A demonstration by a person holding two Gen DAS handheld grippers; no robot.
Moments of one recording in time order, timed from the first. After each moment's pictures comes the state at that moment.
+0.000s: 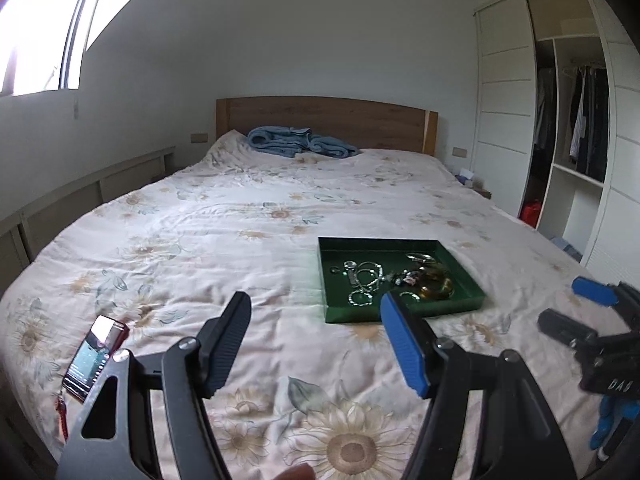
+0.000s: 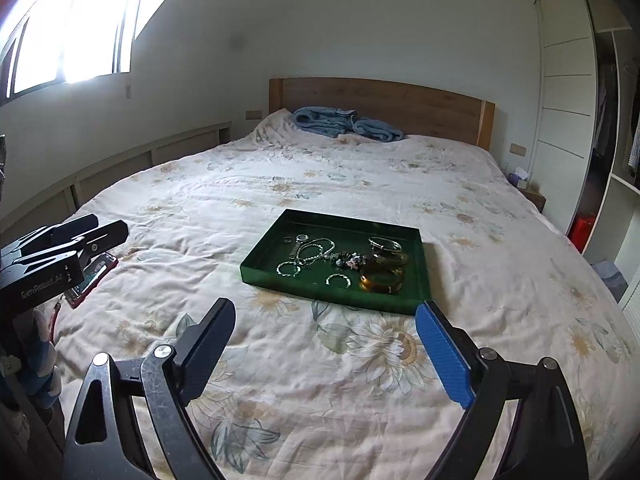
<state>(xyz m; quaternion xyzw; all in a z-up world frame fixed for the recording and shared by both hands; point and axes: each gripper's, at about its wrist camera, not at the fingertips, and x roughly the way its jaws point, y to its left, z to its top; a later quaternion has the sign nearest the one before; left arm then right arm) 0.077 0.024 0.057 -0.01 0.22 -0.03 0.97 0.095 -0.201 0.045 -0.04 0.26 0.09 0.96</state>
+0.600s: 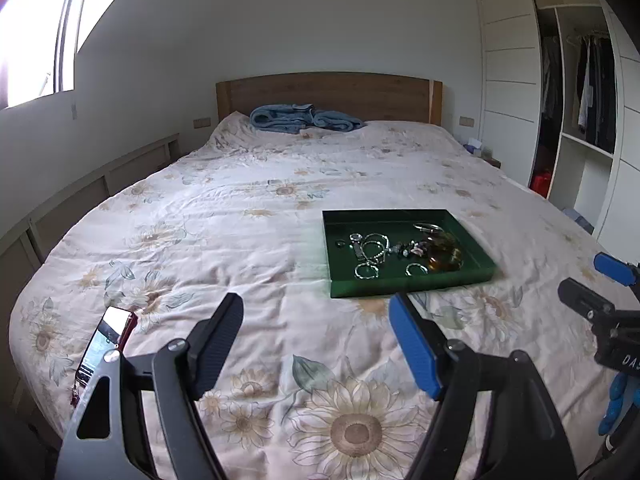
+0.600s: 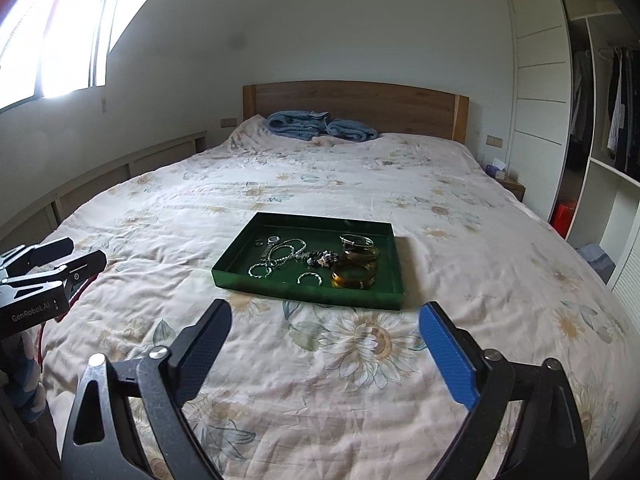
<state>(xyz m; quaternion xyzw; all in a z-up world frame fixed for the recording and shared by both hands) 0.082 0.006 0.053 0.02 0.27 -0.01 0.96 0.094 -0.225 0.038 -0.02 0.26 0.05 0.96</state>
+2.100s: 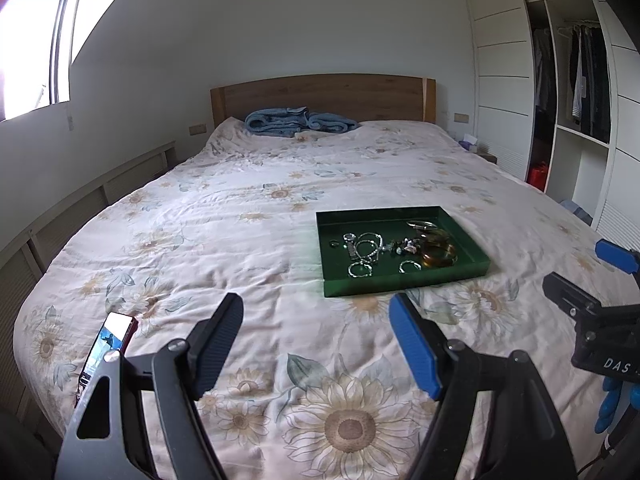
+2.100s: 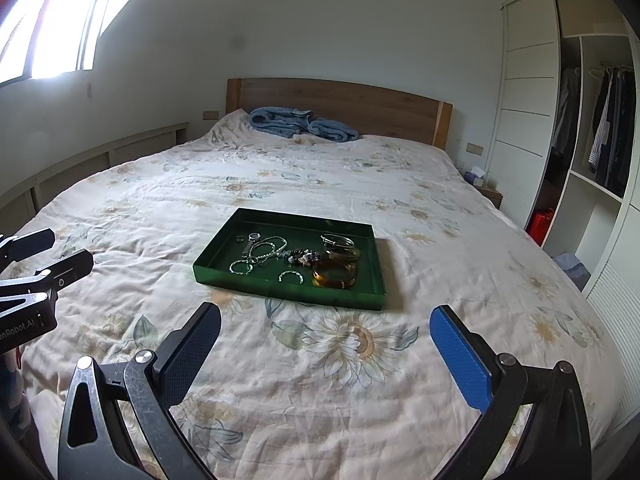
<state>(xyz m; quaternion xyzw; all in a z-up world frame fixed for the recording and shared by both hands) 0.078 -0.001 0.055 0.03 0.27 -0.02 0.96 0.093 -0.217 0.041 -0.05 0.26 0.01 0.97</state>
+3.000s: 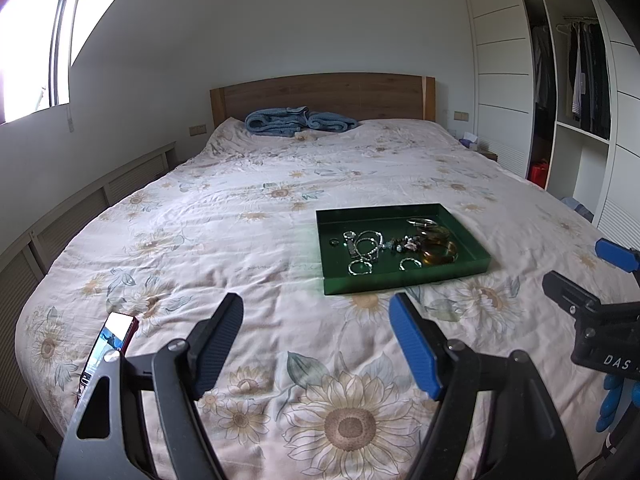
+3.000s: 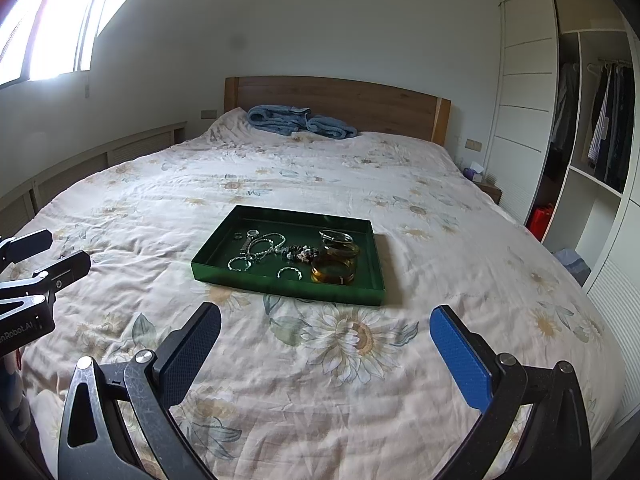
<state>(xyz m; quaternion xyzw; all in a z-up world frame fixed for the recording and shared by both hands) 0.077 -0.002 0.055 0.03 0.27 -0.02 0.96 0.092 -0.217 0.039 -0.05 0.26 0.01 0.96</state>
